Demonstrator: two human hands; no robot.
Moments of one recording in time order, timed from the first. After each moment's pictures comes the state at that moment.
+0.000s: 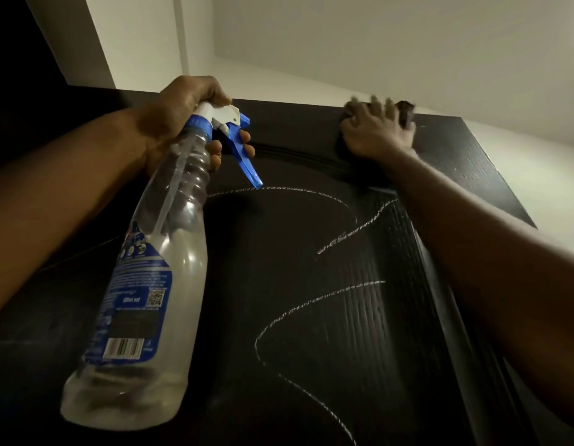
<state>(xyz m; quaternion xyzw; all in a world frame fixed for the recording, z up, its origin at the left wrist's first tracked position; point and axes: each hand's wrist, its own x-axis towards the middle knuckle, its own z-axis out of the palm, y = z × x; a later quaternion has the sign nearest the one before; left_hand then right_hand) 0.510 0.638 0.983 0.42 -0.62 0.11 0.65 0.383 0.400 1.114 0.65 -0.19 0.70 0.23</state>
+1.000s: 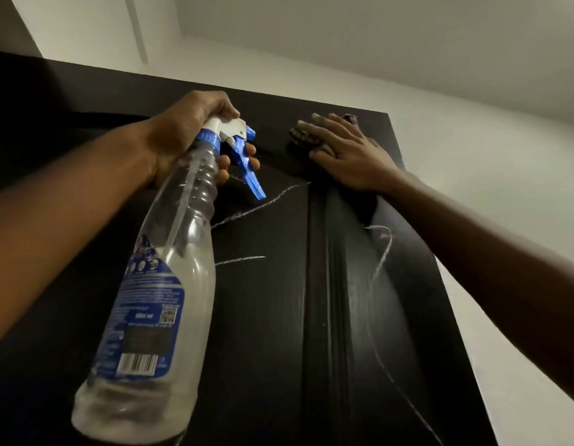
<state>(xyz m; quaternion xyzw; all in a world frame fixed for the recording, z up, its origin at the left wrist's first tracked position) 0.451 0.502 0.965 0.45 -0.61 0.11 0.64 0.335 0.263 1.057 0.72 -0.01 0.61 0.32</state>
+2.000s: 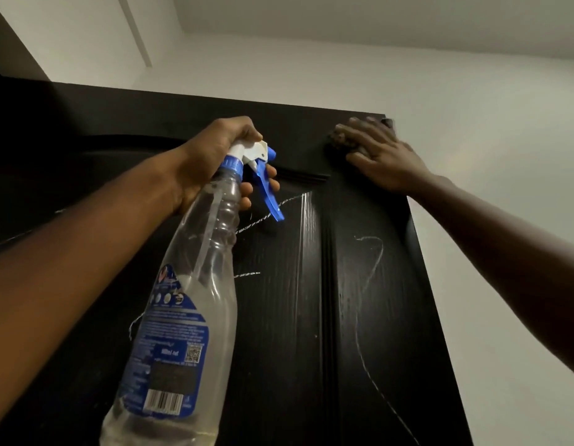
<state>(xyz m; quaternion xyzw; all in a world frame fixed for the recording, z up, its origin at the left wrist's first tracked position) 0.441 0.447 0.964 0.51 -0.58 0.14 0.62 0.343 0.169 1.079 0.73 -0.01 0.64 0.25</state>
